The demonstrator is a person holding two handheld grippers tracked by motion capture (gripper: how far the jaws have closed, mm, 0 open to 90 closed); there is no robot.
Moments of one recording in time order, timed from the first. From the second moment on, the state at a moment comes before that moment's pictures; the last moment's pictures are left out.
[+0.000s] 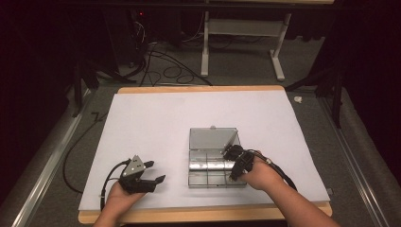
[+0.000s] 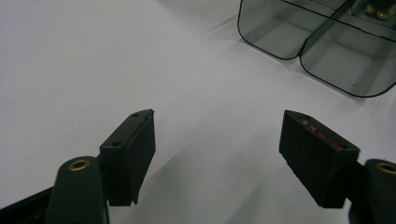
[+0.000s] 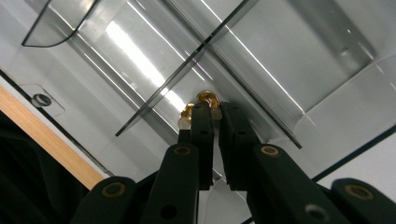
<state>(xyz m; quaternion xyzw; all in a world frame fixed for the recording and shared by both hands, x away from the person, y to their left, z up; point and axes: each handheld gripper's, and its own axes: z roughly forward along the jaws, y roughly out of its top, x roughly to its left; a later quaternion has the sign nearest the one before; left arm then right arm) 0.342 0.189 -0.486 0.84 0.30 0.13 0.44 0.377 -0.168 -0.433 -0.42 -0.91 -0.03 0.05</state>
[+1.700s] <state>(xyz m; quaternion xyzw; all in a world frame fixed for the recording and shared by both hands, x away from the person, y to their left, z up) 0.341 0.188 -0.486 0.84 0.30 0.14 0.44 0.374 -0.309 -0.417 -0.53 -0.84 -0.10 0.00</state>
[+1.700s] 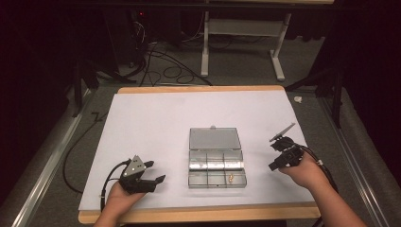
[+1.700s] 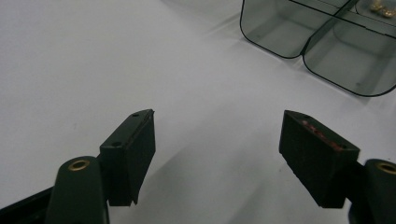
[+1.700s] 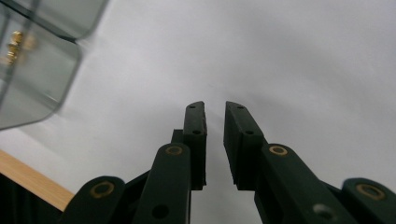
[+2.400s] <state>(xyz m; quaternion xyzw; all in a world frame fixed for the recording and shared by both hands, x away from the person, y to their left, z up) 0.341 0.188 -0.486 0.84 0.30 0.14 0.43 0.352 -0.320 -0.429 -0.55 -0.81 -0.19 -0.07</state>
